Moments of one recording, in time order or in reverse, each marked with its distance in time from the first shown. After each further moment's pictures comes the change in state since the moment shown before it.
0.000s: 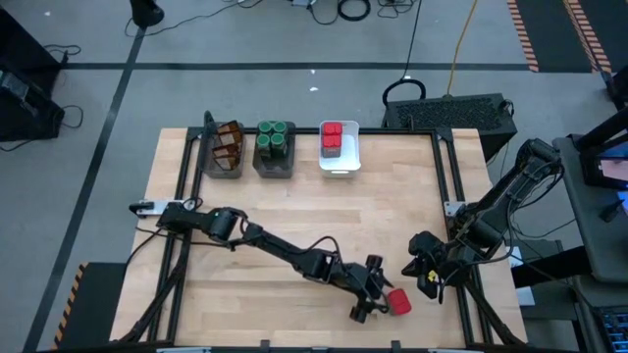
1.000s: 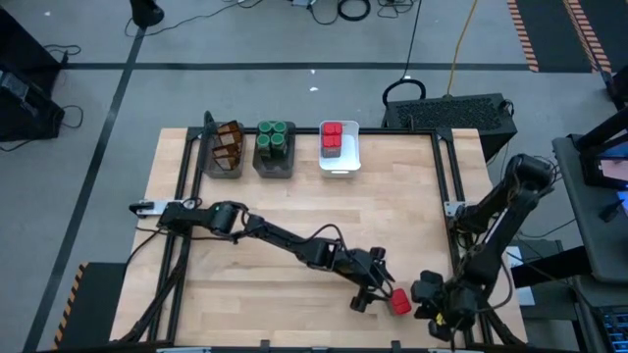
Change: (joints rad) left arm 0.062 -0.014 0.003 -0.035 0.142 -0.004; right arm 0.236 0.335 -0.001 0.278 -0.141 0.082
